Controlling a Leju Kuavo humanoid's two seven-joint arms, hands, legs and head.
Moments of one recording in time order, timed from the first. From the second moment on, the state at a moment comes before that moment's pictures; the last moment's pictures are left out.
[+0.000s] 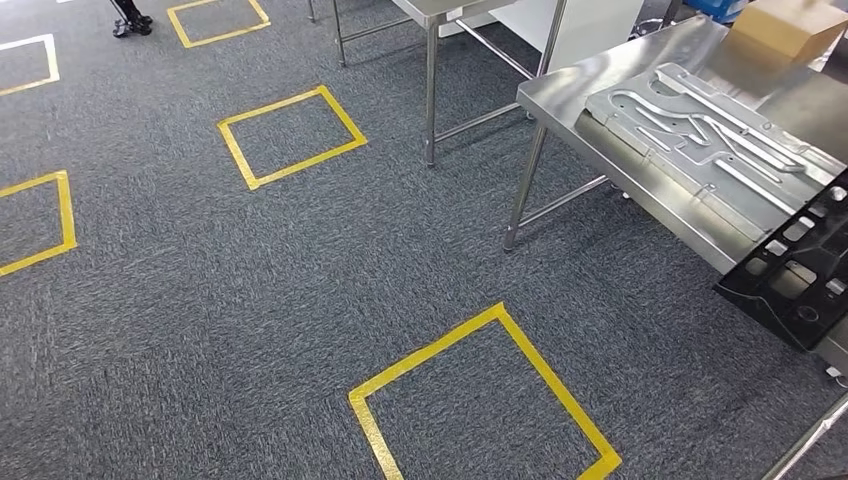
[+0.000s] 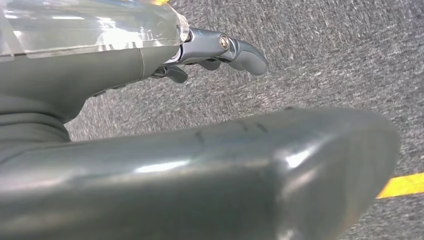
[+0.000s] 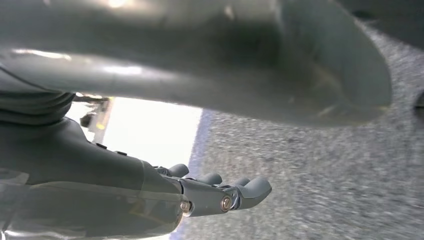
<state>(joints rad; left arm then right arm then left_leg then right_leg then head) -0.04 -0.13 -0.29 -0.16 0.68 0.34 -0.30 -0.05 0.07 -0.13 -0.21 0.79 0.01 0.25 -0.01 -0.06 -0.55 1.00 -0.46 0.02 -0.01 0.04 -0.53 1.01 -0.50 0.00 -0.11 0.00</state>
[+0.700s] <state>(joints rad) -0.04 -0.12 -0.34 -0.16 0.65 0.38 -0.29 -0.05 0.08 -0.15 -0.20 0.83 0.02 0.22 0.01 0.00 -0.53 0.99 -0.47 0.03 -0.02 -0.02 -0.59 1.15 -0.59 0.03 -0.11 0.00</state>
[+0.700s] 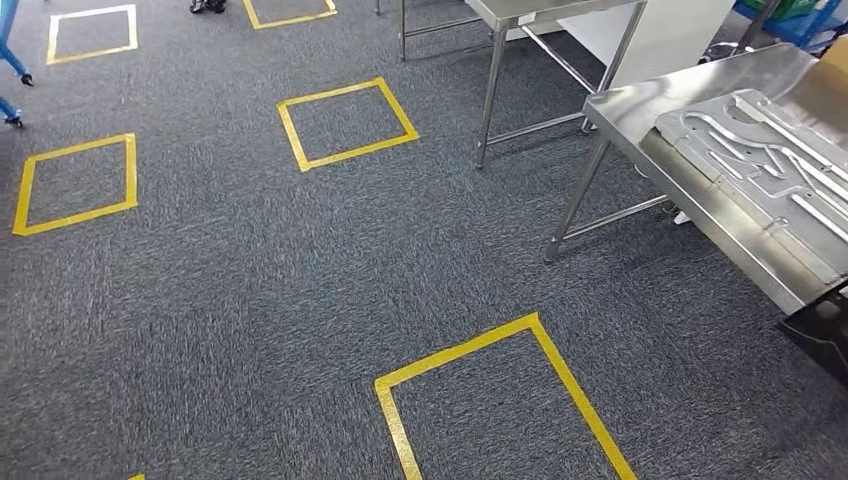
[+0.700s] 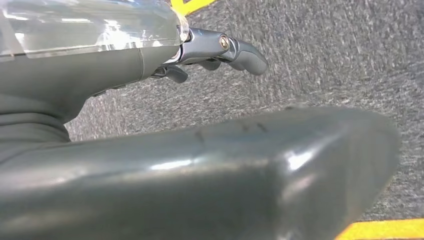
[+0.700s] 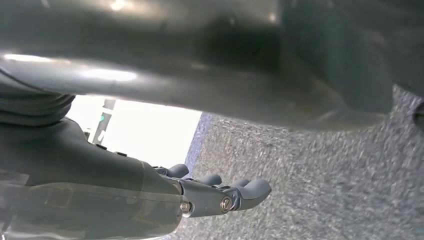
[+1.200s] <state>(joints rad) -0.03 -0.15 -0.18 -0.16 0.86 0.41 -0.40 -0.04 0.08 -0.19 -0.19 0.81 0.01 0.22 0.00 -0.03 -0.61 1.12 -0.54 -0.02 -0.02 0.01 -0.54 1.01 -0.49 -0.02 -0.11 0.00</state>
